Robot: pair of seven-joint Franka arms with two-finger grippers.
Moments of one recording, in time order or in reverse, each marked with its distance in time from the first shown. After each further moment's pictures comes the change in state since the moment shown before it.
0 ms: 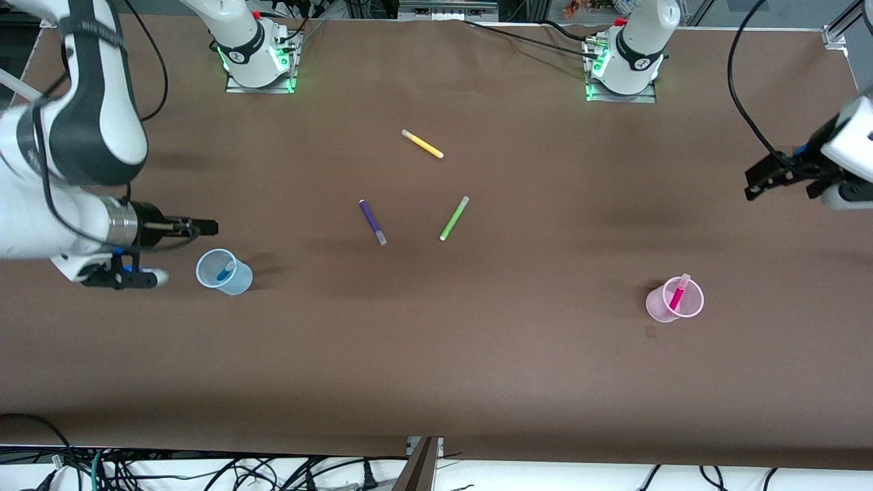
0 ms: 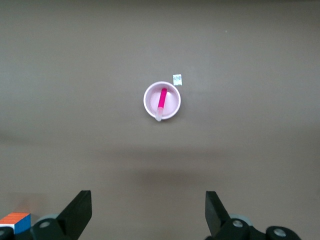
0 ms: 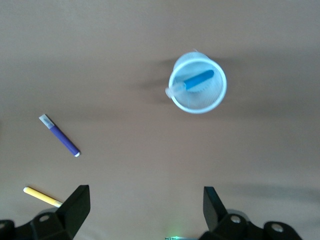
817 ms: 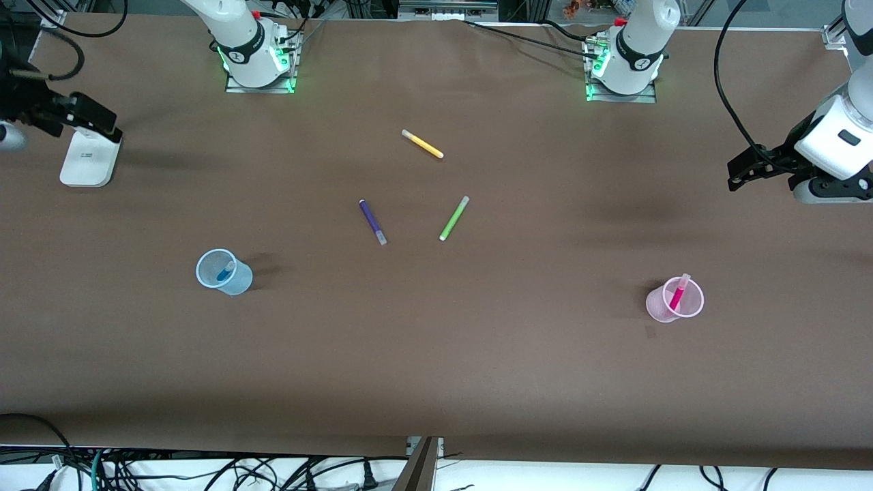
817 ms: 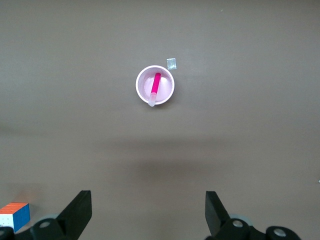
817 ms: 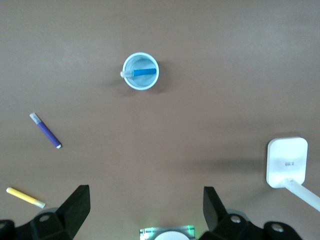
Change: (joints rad) left arm -0.146 0.026 0.124 0.015 0.000 -0.050 -0.002; right arm -0.067 -0.474 -0.002 -0.236 -0.132 -0.021 -0.003
